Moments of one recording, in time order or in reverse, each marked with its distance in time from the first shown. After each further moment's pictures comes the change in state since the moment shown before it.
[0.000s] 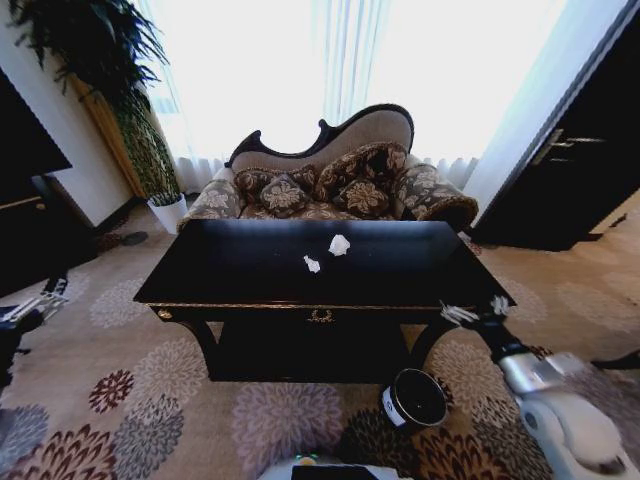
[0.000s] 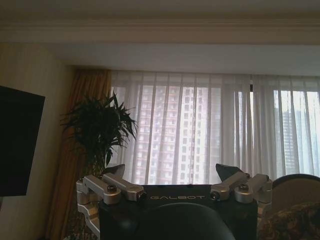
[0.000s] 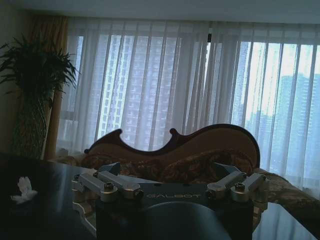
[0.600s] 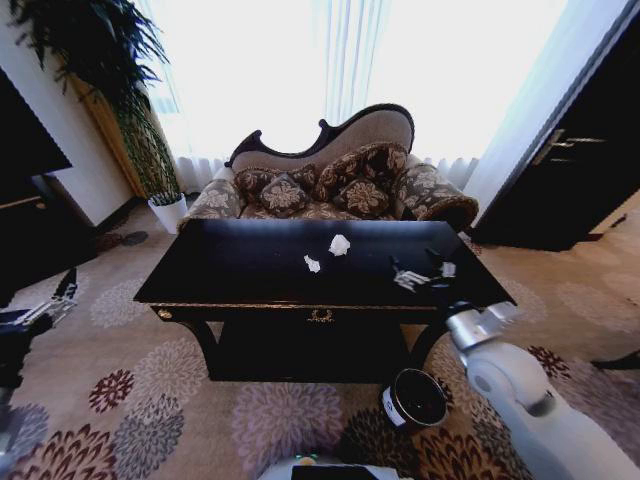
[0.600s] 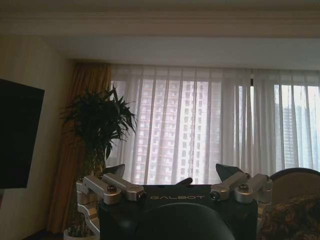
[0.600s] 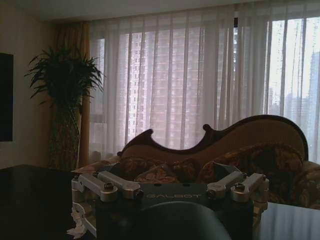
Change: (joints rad) left arm -0.004 -0.043 0.049 -0.007 0.052 -0.009 0.001; right arm 0.310 -0.199 -0.401 0.065 0.117 -0.155 0.296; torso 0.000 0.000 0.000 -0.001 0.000
